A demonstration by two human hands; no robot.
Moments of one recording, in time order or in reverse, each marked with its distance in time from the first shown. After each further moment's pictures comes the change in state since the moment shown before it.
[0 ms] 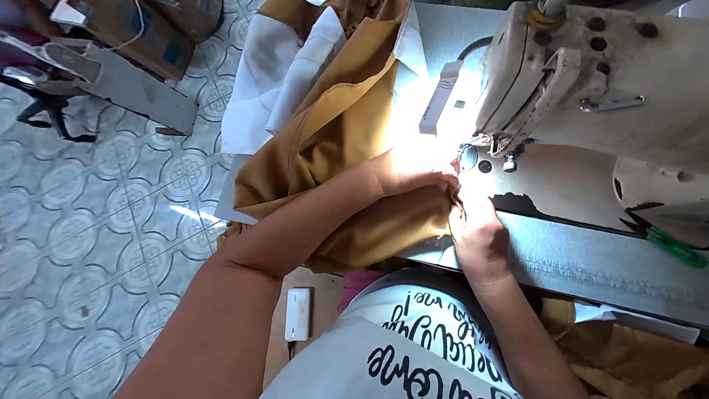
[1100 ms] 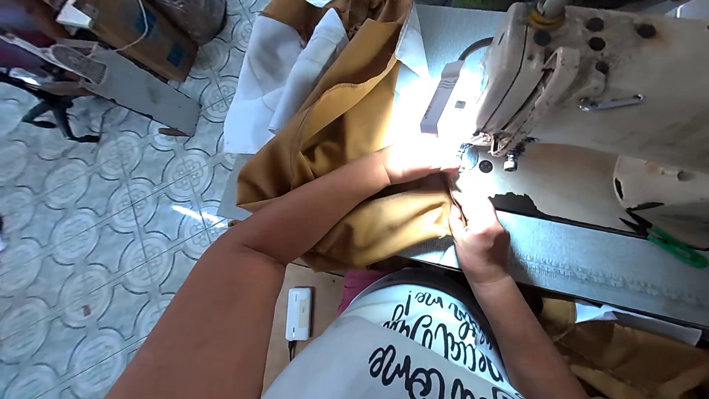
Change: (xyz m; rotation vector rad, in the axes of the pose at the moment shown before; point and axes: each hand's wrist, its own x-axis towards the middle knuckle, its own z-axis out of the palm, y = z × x) left_hand 0.004 -0.022 0.005 0.299 -0.017 0.123; right_hand -0.006 0.005 0.004 0.029 0.055 -0.035
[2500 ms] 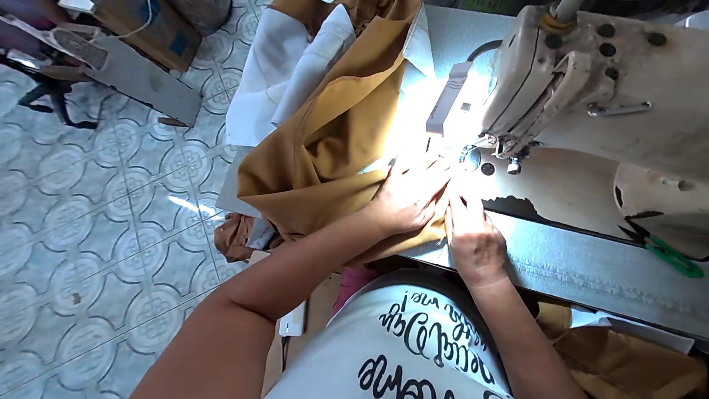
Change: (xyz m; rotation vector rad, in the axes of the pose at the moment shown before) left_hand -0.028 0.089 0.027 0.240 0.105 -0.513; right_hand -0.003 0.003 0.006 -0.265 0.014 -0.249
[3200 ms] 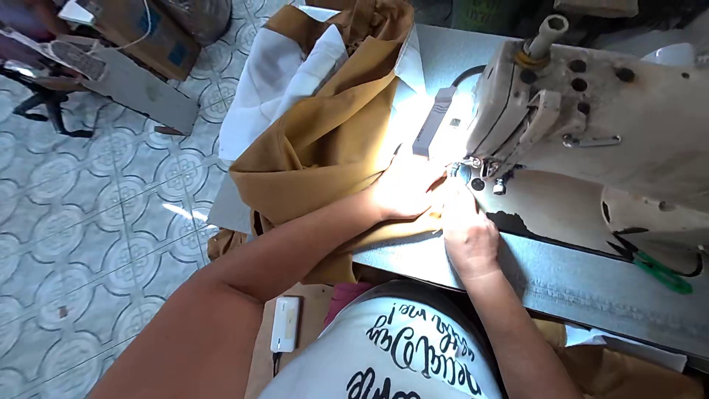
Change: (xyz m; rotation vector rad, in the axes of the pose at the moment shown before) left_hand 0.047 -0.037 0.001 -0.158 -0.177 -0.015; right_hand 0.032 0.011 0.010 0.039 -0.044 0.078
